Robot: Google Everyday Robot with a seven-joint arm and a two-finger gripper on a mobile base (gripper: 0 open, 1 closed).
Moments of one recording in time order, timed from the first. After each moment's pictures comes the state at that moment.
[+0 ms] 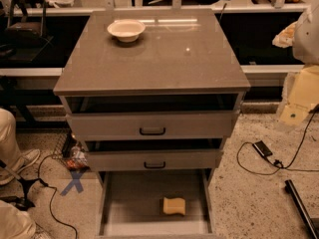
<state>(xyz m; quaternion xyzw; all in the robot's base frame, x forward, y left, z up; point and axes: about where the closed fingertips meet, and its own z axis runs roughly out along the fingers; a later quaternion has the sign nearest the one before) 0.438 -0.216 0.977 -0.60 0.78 -0.04 0.16</state>
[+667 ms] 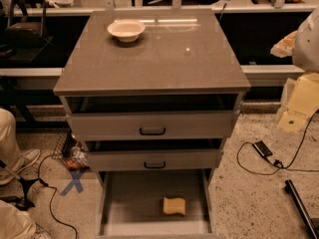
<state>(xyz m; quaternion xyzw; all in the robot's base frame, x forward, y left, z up) 0.432 -0.214 0.966 -0.60 0.79 0.00 0.16</state>
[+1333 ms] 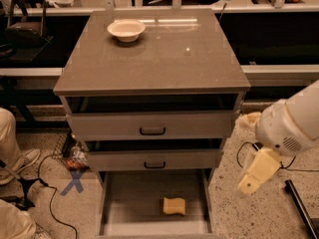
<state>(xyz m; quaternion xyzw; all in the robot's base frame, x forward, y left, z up) 0.393 -0.171 0.826 -0.56 0.79 0.18 0.19</state>
